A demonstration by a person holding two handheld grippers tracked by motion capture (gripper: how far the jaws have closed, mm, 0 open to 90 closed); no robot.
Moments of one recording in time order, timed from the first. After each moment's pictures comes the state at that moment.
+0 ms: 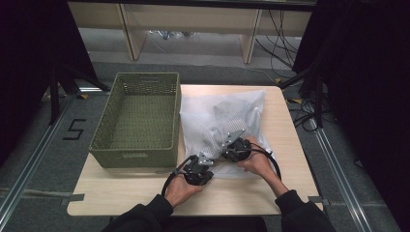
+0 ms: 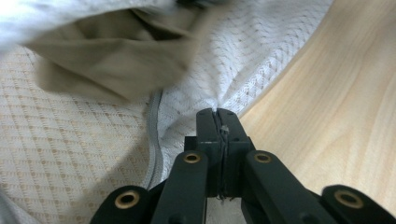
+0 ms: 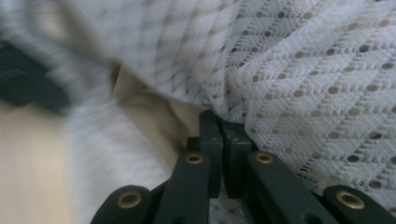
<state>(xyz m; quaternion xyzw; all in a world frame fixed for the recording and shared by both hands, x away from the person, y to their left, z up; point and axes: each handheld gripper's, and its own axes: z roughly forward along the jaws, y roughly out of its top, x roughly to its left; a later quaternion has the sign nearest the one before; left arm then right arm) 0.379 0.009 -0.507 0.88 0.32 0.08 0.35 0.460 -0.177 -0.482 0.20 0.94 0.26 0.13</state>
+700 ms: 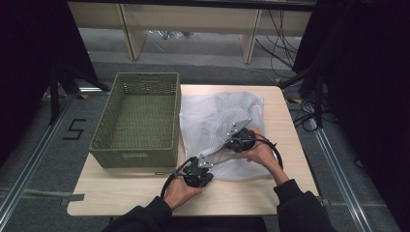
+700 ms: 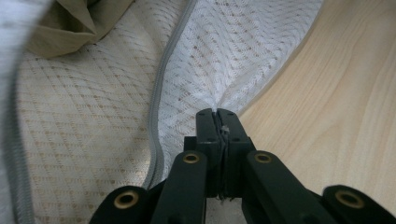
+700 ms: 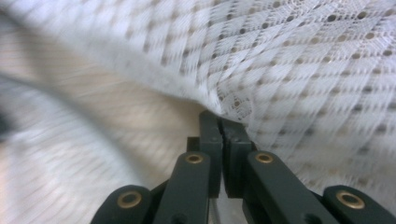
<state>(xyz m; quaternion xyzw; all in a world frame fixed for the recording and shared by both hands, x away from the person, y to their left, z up) 0.374 0.012 -0.505 0.88 0.30 0.09 0.35 0.477 -0.197 -0.466 0.21 0.92 0.29 0.13</state>
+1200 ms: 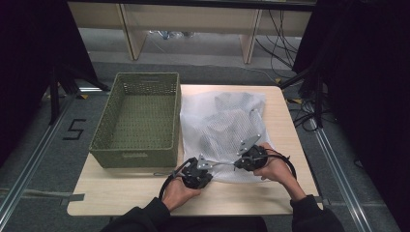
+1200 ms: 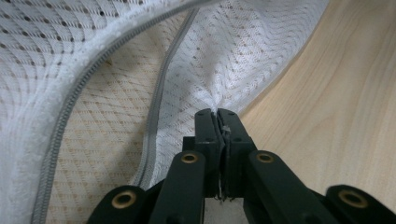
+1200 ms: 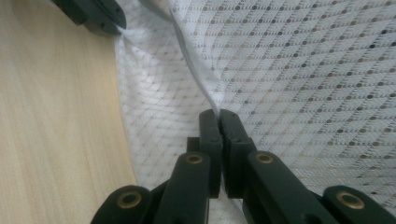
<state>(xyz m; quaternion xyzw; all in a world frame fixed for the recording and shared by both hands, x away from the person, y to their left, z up) 0.370 0.015 -0.503 0.88 0.30 0.09 0.36 0.425 -0.220 -0.465 0.17 0.95 0.25 0.09</state>
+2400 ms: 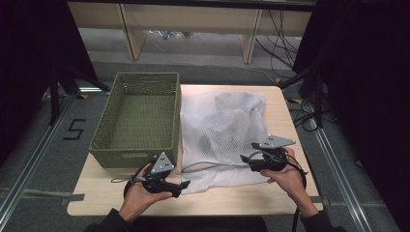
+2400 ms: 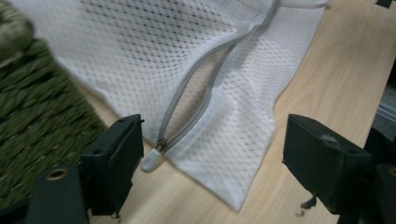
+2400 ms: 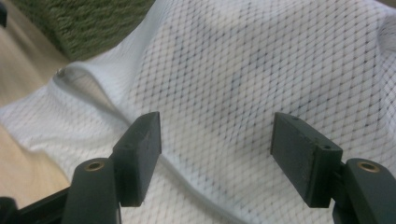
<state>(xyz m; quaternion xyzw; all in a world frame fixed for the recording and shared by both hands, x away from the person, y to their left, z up) 0.337 0.114 -0.466 0.83 0.32 0.12 0.44 0.392 -0.257 -0.443 0.33 0.83 0.41 0.18</state>
